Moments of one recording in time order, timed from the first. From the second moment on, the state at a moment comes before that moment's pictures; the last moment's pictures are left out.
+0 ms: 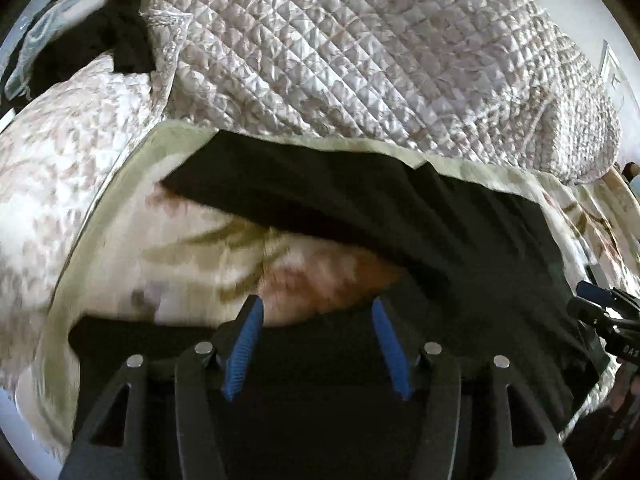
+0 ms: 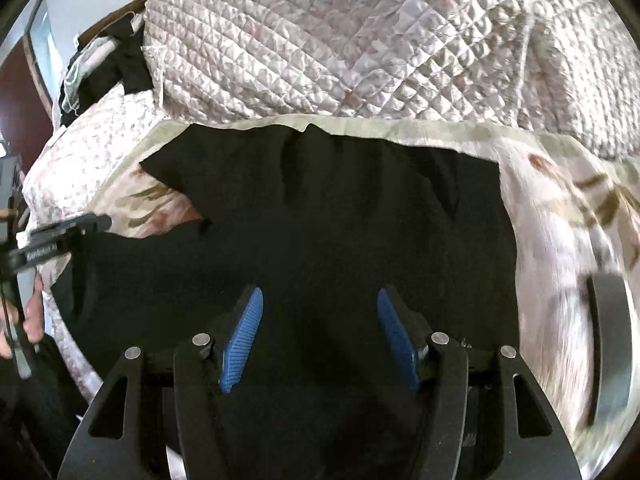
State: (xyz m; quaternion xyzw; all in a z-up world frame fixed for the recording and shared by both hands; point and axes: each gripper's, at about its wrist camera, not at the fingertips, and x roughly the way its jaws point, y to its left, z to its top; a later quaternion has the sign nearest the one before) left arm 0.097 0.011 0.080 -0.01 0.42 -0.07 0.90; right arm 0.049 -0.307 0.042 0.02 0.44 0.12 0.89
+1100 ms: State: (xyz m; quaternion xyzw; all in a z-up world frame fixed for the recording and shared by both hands) left arm 0.317 -0.049 -0.002 0.14 0.42 -0.12 0.89; right arm 0.266 -0.293 -0.023 -0.14 0.47 0.18 0.85
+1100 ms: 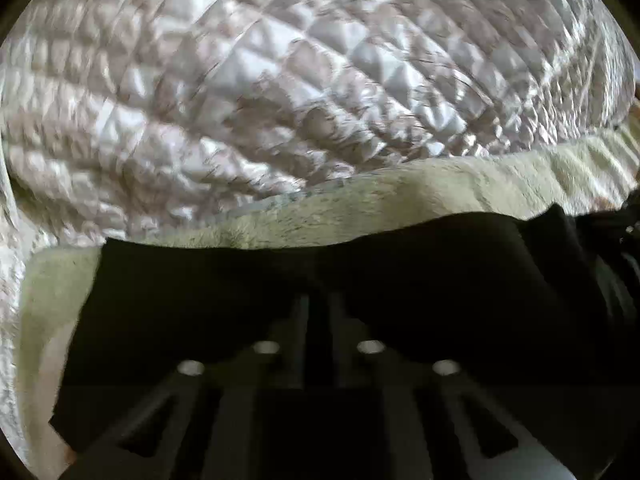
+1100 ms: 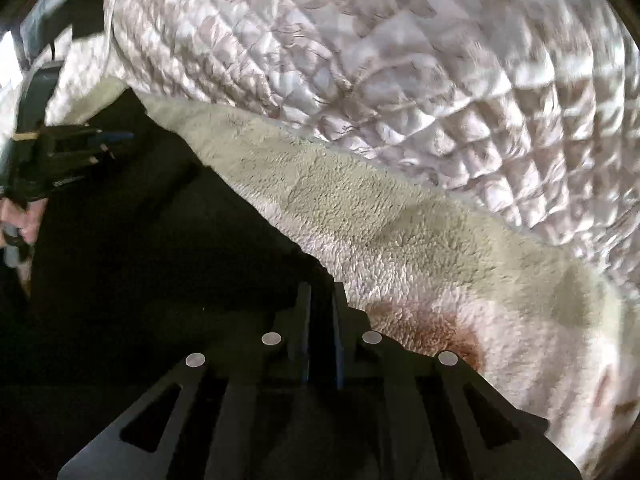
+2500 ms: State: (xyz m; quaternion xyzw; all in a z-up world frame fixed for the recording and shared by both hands) left arm 0.061 0.012 0.039 0.00 0.42 -0.08 0.90; right arm -0.082 -0.358 -0.025 0.30 0.45 0.05 0.84
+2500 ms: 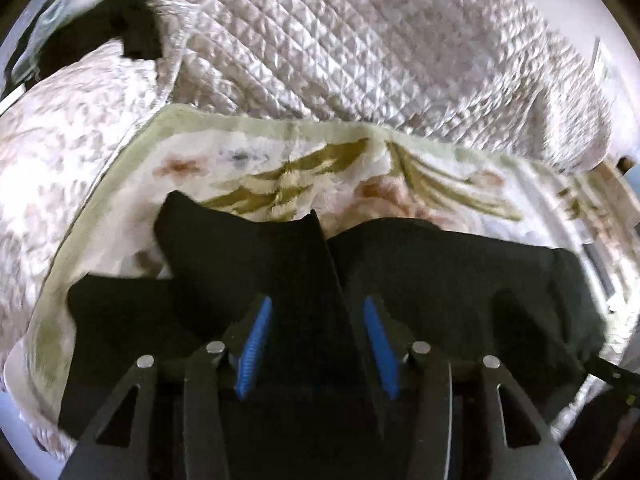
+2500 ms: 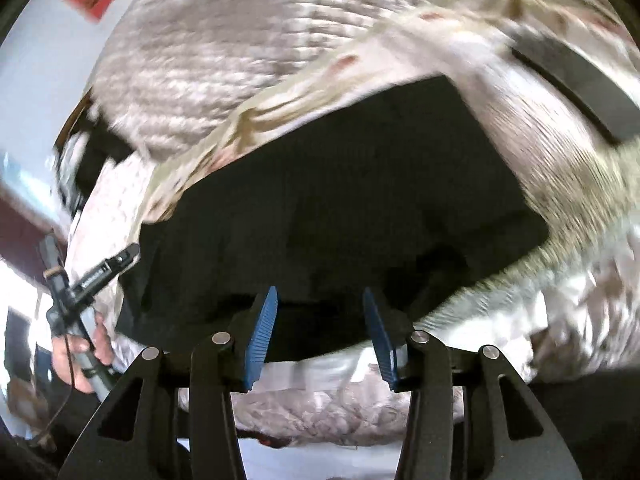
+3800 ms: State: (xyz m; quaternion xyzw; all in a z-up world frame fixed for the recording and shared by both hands) left arm -0.031 0.160 0.014 -0.22 0.39 0.09 0.89; right arm -0.074 -0.403 -0.033 0.38 0.38 -0.03 0.84
